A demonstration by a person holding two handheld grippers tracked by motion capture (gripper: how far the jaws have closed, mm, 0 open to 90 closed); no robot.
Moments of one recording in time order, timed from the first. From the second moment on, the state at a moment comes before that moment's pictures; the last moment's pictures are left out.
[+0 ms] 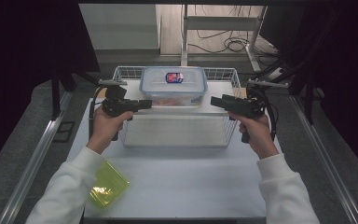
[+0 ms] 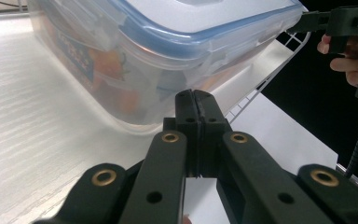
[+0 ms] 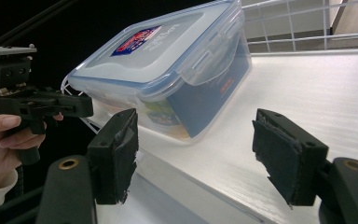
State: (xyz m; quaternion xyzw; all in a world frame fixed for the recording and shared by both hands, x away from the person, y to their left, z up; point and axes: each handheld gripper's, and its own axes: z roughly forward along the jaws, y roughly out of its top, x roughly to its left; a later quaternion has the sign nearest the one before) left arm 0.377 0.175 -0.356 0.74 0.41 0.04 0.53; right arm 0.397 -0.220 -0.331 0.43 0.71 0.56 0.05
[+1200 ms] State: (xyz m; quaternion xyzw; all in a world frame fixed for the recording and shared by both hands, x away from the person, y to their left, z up) left arm 0.275 0.196 -0.413 0.74 0.41 0.05 0.53; right arm 0.328 -0.235 -0.407 0.38 0.73 0.57 0.04
